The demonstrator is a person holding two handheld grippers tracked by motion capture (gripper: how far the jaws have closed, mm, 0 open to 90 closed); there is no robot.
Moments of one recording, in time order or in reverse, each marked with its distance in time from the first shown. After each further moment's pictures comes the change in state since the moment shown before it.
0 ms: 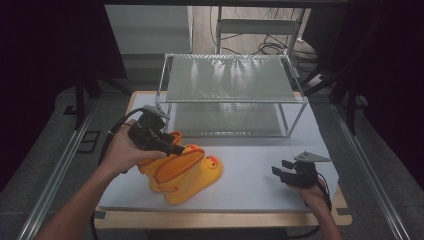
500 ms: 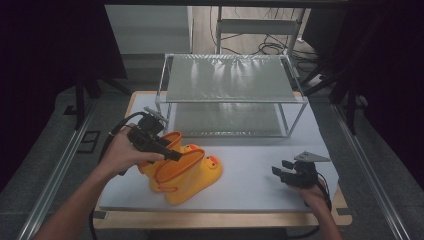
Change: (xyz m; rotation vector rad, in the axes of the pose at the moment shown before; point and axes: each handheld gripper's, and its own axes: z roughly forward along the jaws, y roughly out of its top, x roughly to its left) left arm 0.012 -0.010 0.018 0.091 -0.074 -0.035; right arm -0.001 0.000 0.001 0.006 -0.004 0.003
